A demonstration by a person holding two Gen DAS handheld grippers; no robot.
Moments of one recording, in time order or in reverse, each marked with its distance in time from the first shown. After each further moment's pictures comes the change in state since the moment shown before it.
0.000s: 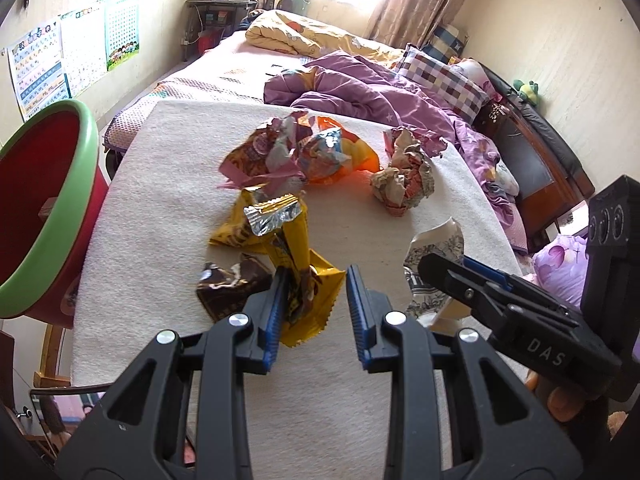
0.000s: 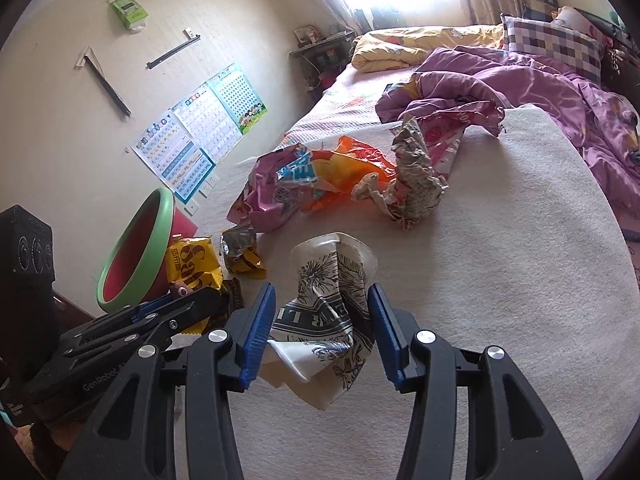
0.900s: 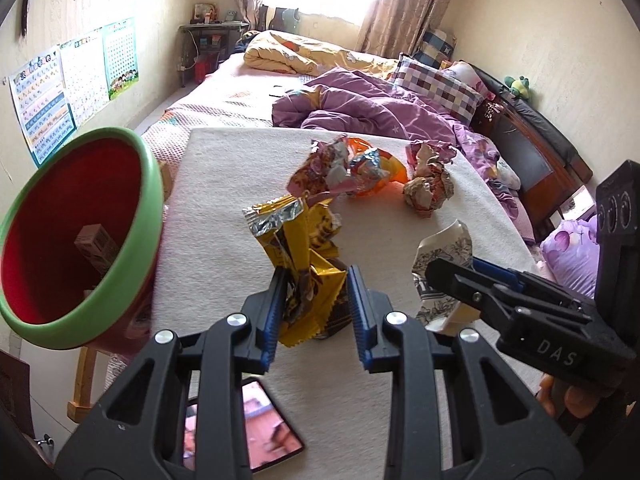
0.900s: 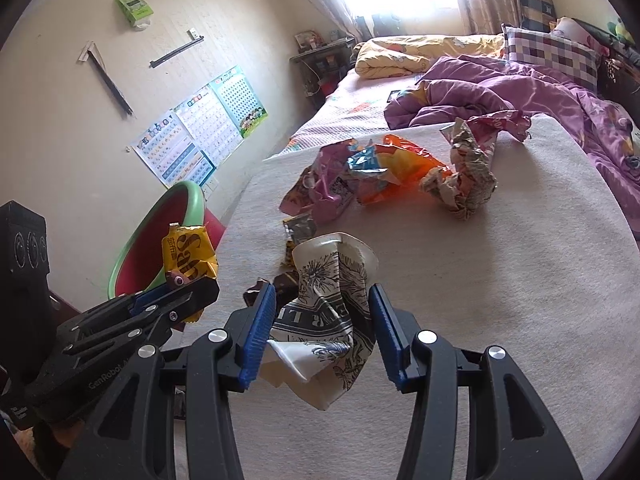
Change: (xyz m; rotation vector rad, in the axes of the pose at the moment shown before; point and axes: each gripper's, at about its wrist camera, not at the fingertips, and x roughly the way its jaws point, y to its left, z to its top) left arm -0.041 0.049 -0.002 0.089 -0.064 0.023; right arm 0.002 0.070 -0.016 -0.005 -0.033 -0.026
